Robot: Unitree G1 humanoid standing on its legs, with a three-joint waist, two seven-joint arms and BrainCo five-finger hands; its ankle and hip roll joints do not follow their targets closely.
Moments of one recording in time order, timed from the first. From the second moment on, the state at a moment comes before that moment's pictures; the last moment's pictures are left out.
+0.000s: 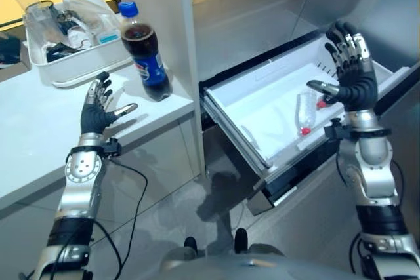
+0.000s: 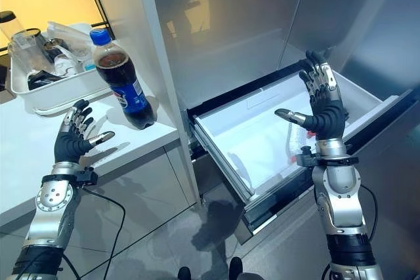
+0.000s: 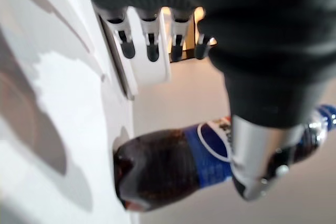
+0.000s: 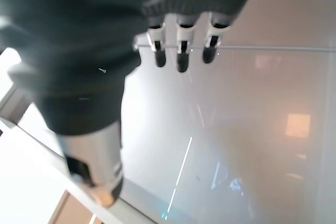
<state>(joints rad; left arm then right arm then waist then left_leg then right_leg) -0.10 0.52 0.11 0.17 -0.29 -0.29 0.06 -0.18 -0.45 -0.10 -0.17 0.35 -0.35 0.04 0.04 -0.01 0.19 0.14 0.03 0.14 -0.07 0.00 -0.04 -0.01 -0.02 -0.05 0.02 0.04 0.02</state>
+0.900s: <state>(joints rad) -0.20 0.51 0.11 0.31 -0.25 -0.32 0.12 -0.18 -0.45 -0.10 -0.24 0.37 -0.36 0.07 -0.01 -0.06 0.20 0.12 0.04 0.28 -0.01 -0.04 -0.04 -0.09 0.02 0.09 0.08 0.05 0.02</state>
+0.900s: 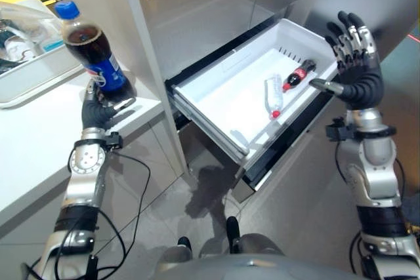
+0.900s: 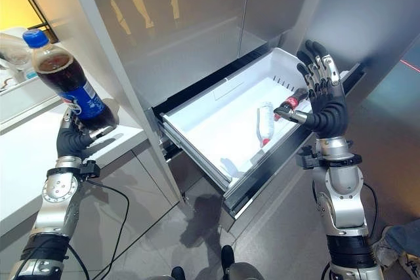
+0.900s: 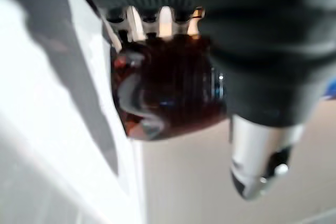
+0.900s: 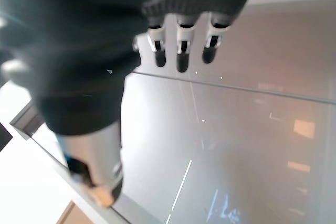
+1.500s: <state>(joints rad) -0.26 0.52 0.08 0.37 -0.25 -0.30 0.16 -0.15 -0.44 -0.10 -0.24 0.39 -0.36 0.08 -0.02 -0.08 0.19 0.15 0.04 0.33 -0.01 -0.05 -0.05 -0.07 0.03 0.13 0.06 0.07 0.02</state>
